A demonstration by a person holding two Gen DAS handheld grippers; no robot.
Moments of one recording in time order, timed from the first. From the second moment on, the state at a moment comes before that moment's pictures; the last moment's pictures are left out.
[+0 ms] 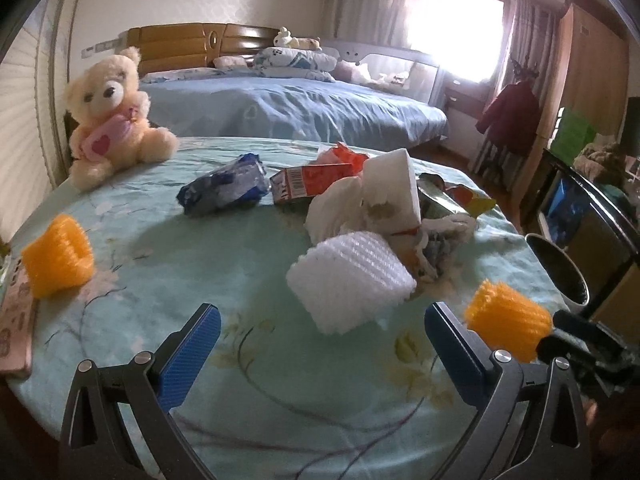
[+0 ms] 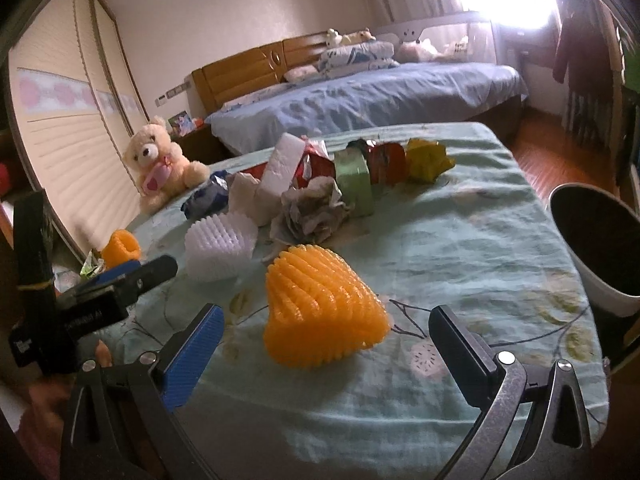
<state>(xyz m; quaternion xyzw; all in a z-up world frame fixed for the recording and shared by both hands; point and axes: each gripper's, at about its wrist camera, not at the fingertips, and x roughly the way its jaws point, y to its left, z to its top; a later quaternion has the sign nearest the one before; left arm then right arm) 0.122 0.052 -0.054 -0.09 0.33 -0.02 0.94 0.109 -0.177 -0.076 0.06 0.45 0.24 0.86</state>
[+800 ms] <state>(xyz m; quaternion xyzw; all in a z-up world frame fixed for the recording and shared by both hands) 0.151 0.031 -0.072 -0.07 0.37 -0.06 0.92 0.125 -0.192 -0.088 0.10 0.48 0.29 0.82</state>
